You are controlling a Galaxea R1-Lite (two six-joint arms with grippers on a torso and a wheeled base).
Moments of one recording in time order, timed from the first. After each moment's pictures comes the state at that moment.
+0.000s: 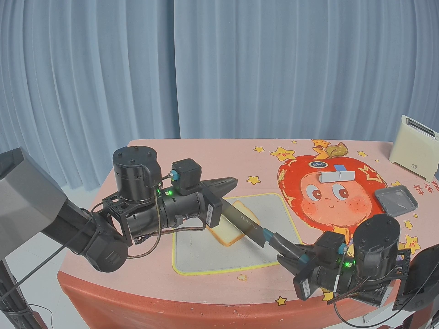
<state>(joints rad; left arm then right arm) -0.59 1.96 -0.80 -1.04 -0.30 0.09 0.92 1.64 -0.40 -0.72 -0.32 0.04</state>
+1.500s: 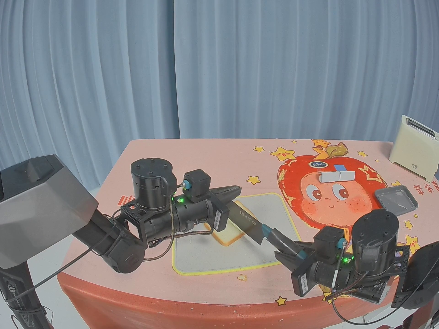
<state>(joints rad) -0.58 2.09 -0.84 -1.10 -0.30 0.09 0.91 1.65 -0.43 -0.71 -0.30 0.08</state>
